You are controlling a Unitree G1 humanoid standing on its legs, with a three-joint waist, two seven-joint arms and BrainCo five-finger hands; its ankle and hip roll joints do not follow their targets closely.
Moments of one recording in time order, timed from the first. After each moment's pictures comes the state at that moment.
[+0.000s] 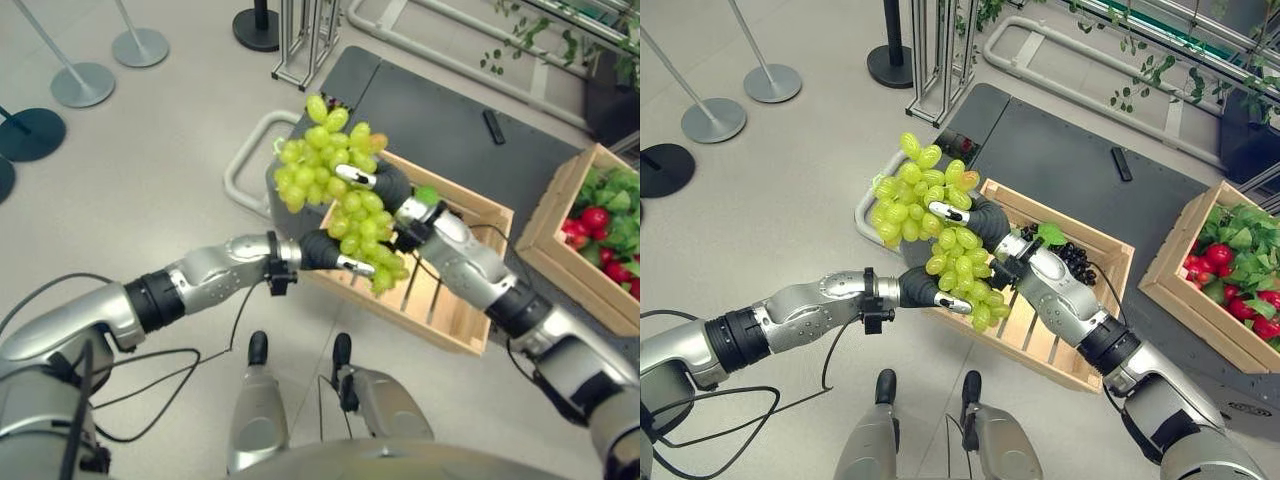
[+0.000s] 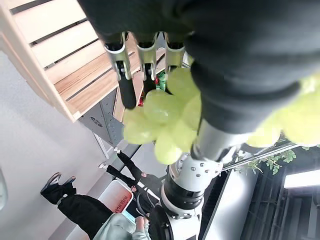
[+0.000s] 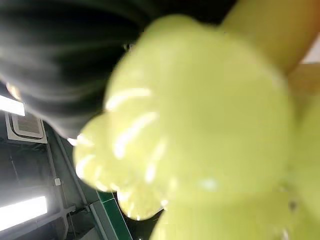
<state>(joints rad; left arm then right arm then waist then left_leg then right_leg) -0.84 0.86 -1.15 0.02 -1.25 0.04 -0.46 -0.66 -0.53 0.64 0.13 1.07 -0.18 0.30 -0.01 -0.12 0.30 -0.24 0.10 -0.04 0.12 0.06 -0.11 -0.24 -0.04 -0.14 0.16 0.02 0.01</state>
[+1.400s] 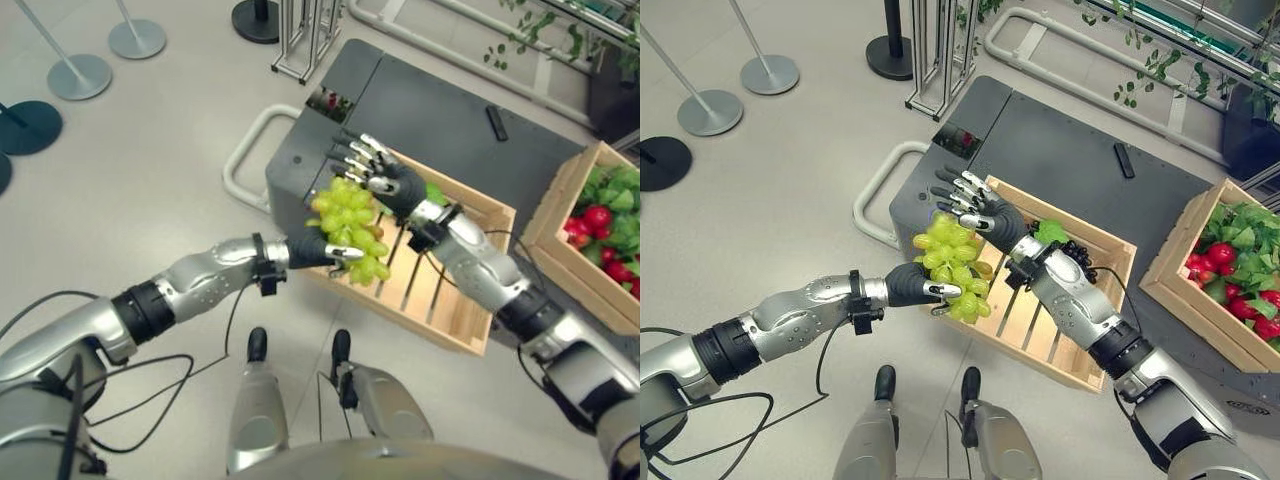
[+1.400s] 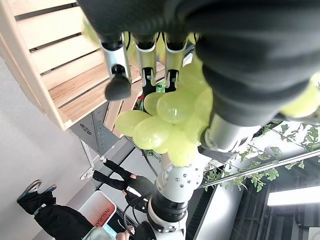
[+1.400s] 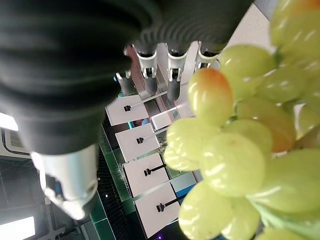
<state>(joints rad) -0.75 0.90 -1.04 0.02 -1.25 0.04 -0.46 -0.60 -0.57 0.57 0.16 1.07 -0.18 0.30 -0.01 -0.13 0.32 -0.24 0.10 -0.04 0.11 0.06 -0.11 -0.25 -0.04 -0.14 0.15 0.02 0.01</state>
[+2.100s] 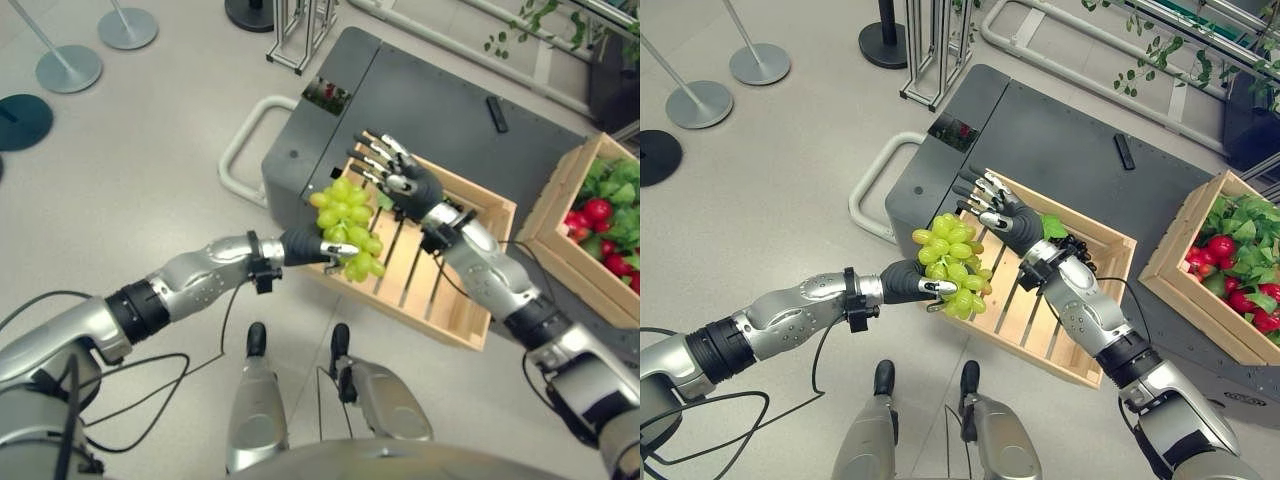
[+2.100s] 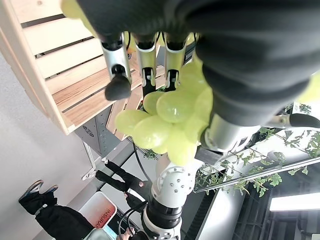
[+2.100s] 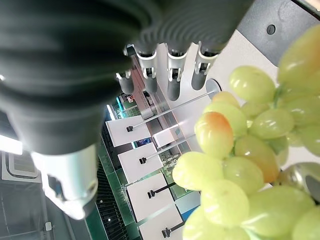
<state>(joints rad) -0.75 0.91 -1.03 0.02 -1.25 0.03 -0.46 -0.55 -0.57 0.51 0.17 1.07 -0.18 0.30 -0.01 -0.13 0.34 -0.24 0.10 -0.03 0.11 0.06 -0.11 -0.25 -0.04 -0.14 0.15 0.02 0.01</state>
